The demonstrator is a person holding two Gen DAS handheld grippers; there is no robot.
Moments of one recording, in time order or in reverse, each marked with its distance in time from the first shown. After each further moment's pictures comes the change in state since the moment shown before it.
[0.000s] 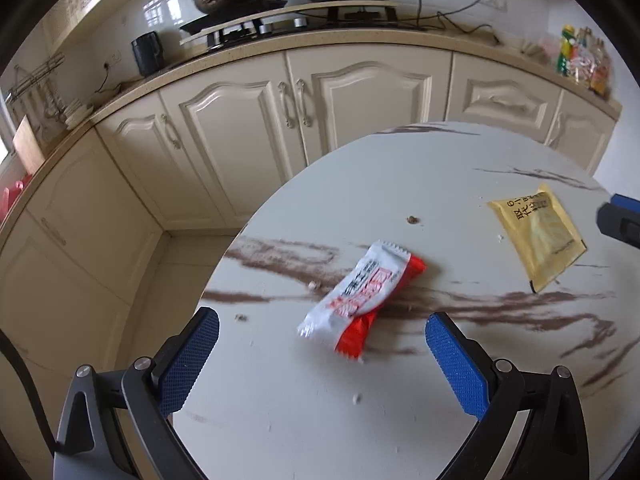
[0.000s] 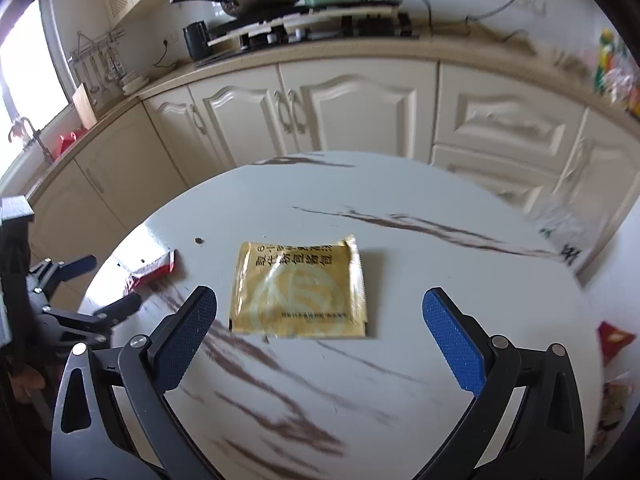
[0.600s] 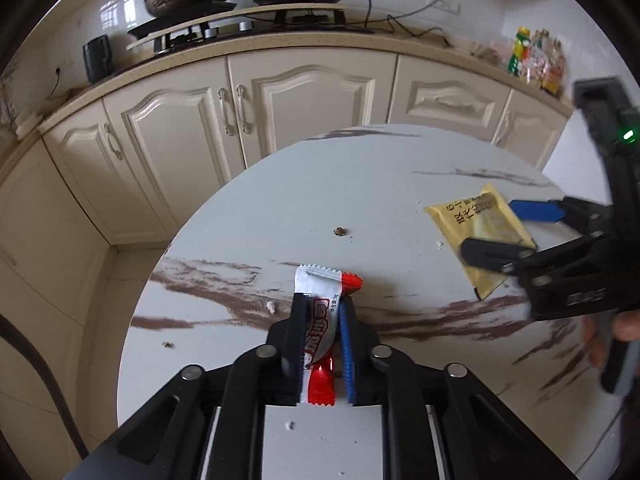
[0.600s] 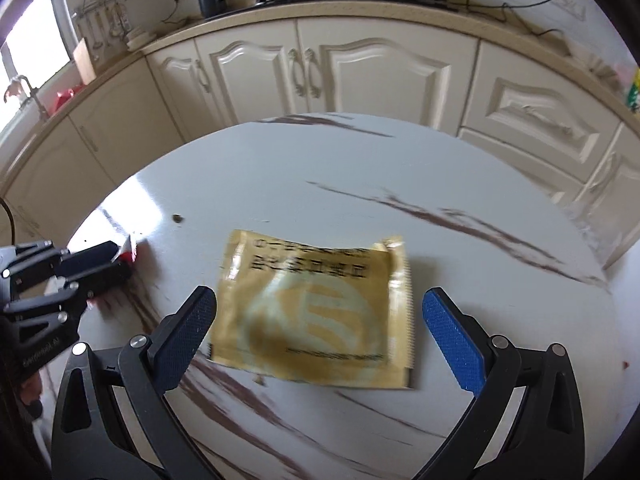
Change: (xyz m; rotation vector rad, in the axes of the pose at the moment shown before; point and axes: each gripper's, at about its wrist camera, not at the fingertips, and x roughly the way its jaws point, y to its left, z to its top) left arm -0.003 0.022 -0.002 0.021 -0.021 -0.209; right arm 0.069 0.022 0.006 -0.104 0.115 -0.007
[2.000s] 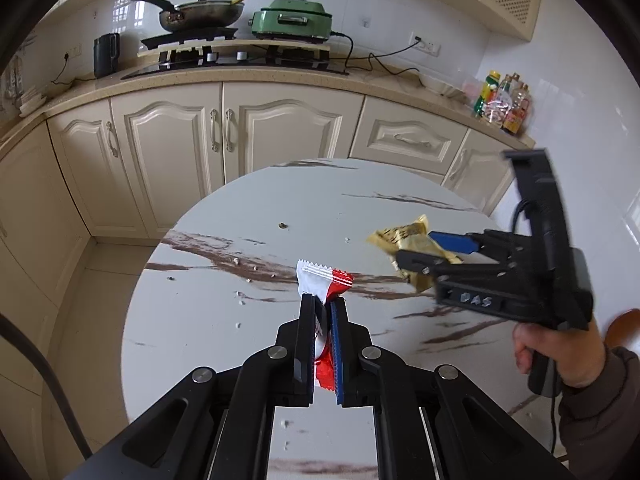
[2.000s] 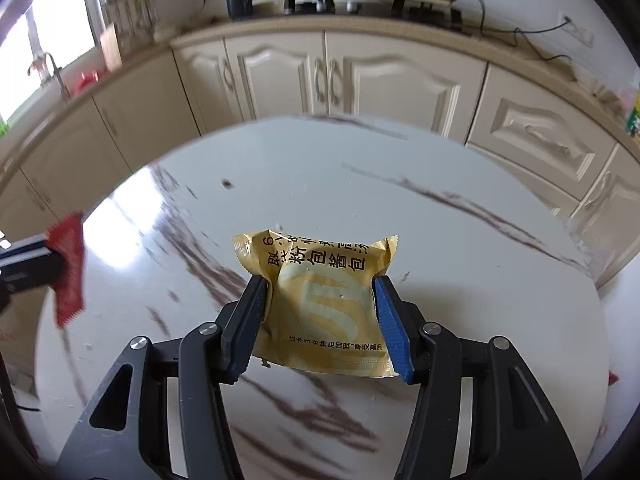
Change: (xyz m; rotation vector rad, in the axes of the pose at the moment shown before) left arm -0.172 -0.052 -0.062 -0.092 -0.090 -0.109; right arm -0.054 0.020 -0.035 -0.080 -0.059 0.008
